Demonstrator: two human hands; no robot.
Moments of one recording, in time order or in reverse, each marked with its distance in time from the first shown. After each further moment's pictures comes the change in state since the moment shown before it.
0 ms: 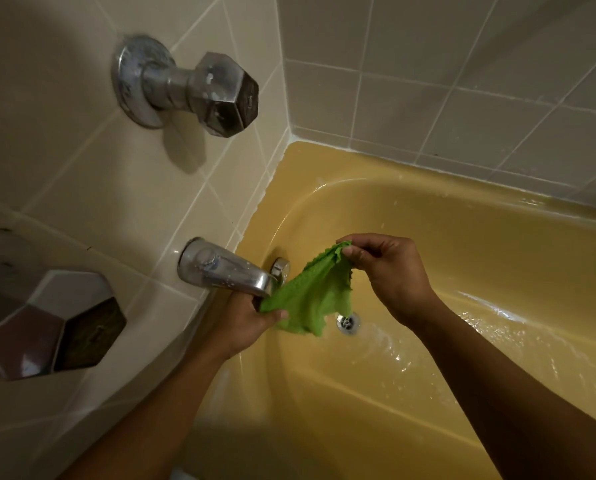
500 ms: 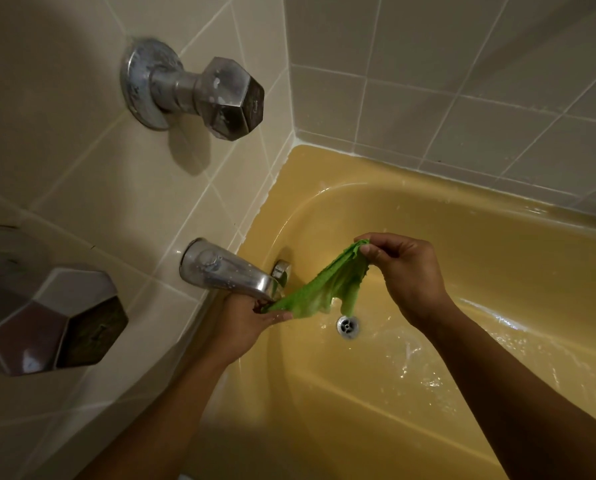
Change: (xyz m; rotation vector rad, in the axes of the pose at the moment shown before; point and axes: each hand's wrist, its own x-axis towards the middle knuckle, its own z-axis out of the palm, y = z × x) left_hand -0.001 -0.005 0.003 -0.060 0.093 0.010; right_hand 0.005 0.002 -0.017 0.001 0.068 -0.008
